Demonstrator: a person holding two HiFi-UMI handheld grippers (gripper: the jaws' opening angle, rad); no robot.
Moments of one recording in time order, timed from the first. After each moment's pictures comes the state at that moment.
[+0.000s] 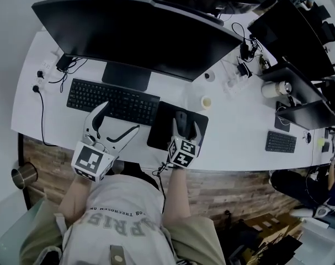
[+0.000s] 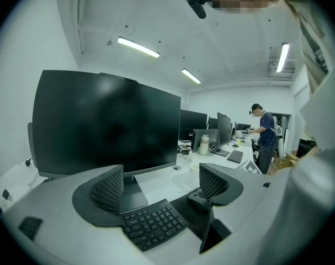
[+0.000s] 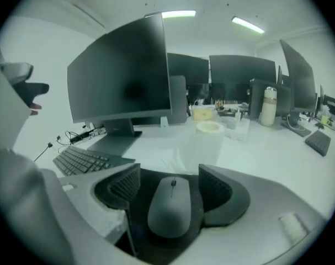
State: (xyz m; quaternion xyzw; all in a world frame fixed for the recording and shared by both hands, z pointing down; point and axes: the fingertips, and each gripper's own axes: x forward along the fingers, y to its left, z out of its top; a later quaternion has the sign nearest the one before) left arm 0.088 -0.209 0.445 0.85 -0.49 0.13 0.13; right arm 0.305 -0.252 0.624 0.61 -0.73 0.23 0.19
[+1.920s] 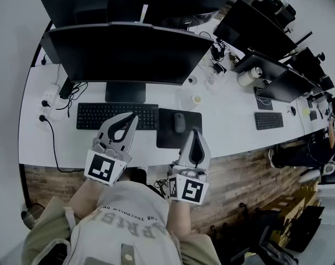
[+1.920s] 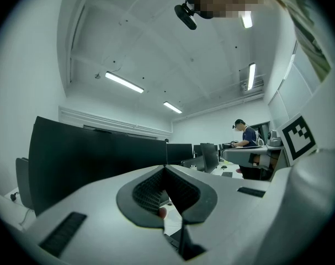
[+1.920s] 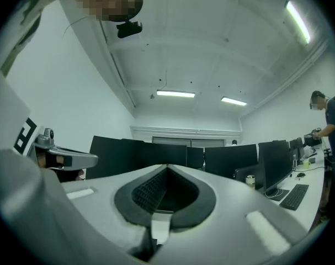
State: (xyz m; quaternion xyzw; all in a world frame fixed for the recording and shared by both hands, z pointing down) left arm 0.067 -0.179 0.325 0.90 -0.43 -0.03 0.01; right arm 0.227 -0.136 0.321 0.69 -0.73 -0.05 -0.02
